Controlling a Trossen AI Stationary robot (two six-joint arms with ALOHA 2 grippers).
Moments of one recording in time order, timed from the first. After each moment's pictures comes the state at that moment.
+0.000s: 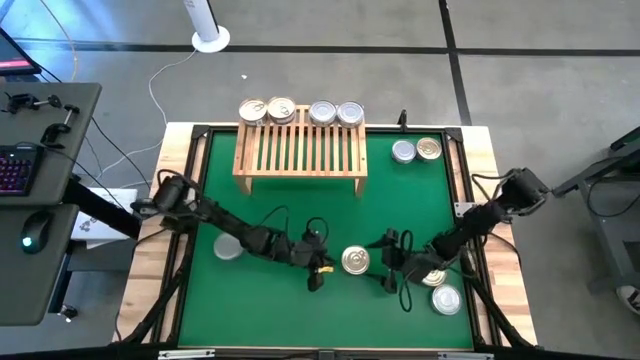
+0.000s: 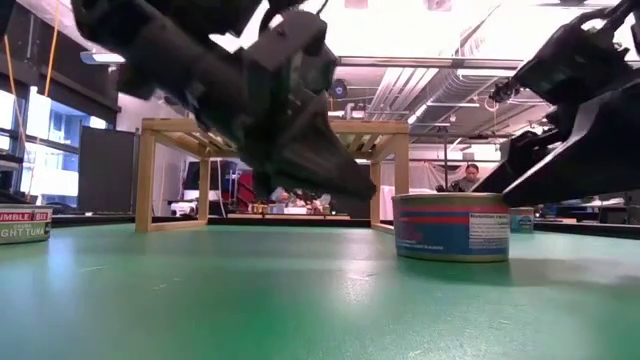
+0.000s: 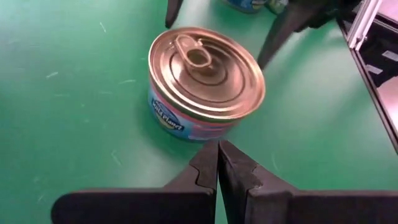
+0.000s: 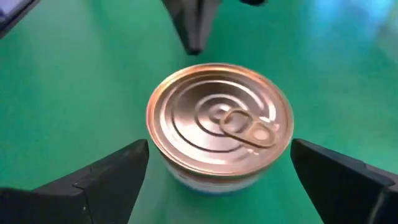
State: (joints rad) left arm -0.32 1.95 0.95 0.43 -0.21 -0.52; right arm 0.61 1.63 0.41 0.60 0.58 0.38
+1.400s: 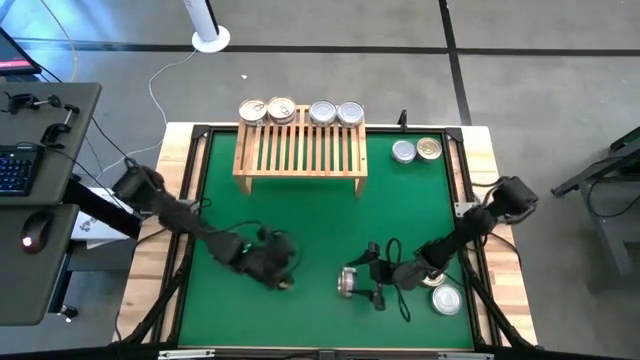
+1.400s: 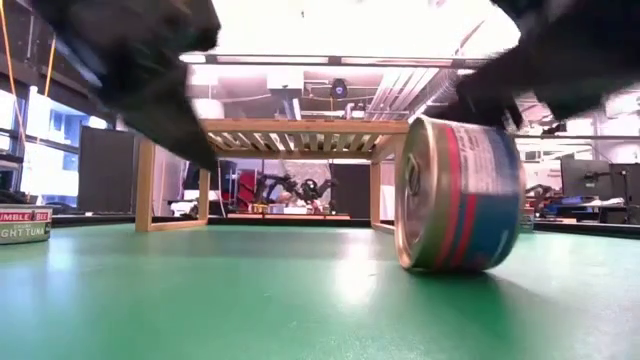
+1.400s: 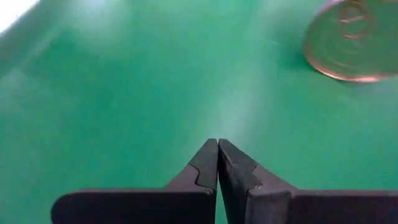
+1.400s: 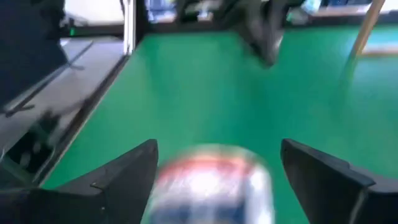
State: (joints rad) left arm -0.54 1.63 0.90 -0.32 -0.59 -0.83; right arm 0.60 1.71 0.62 0.73 0.50 0.25
